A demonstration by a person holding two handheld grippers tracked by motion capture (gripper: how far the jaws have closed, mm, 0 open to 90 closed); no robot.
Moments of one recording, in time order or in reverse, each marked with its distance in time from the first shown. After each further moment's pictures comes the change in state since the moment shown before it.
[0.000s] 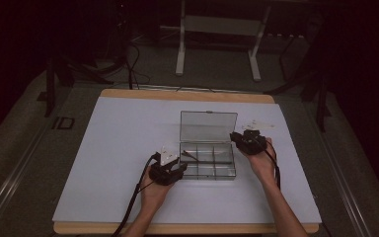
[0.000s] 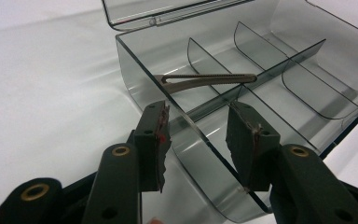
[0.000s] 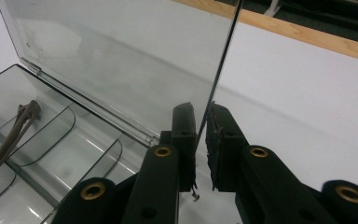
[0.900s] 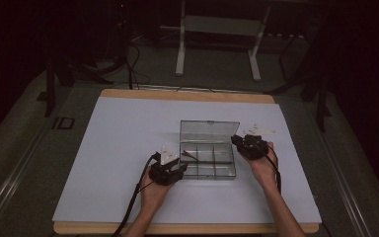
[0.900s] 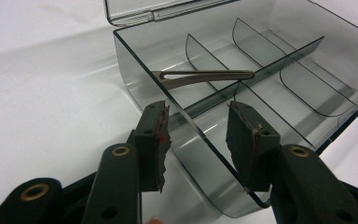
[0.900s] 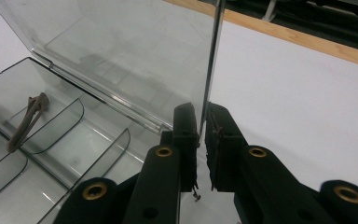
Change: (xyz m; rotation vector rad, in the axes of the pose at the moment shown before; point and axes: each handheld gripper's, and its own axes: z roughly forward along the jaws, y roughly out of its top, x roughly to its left) left arm 0.000 0.001 -0.001 0.017 -0.010 -0.009; right arm 0.009 -0.009 -0.011 -0.027 -0.017 -0.019
